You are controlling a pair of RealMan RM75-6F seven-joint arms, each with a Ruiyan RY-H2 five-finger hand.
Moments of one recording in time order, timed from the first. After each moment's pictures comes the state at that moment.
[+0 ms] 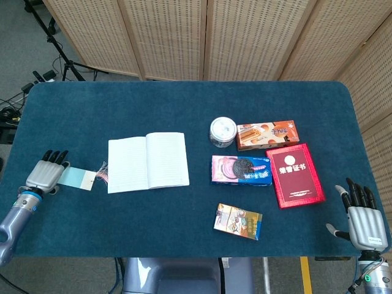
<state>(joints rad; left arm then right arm) -0.53 -1.41 0.01 -0.94 1.34 0.79 0.16 0.06 -1.17 0.06 -1.64 -1.40 1.44 -0.21</state>
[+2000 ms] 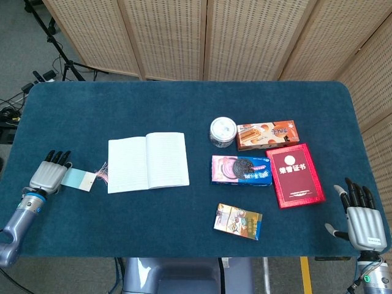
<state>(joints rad) -0.52 -1.47 0.01 -0.87 1.35 0.83 0.18 0.06 -1.18 0.06 -1.63 -1.41 1.46 -0.21</state>
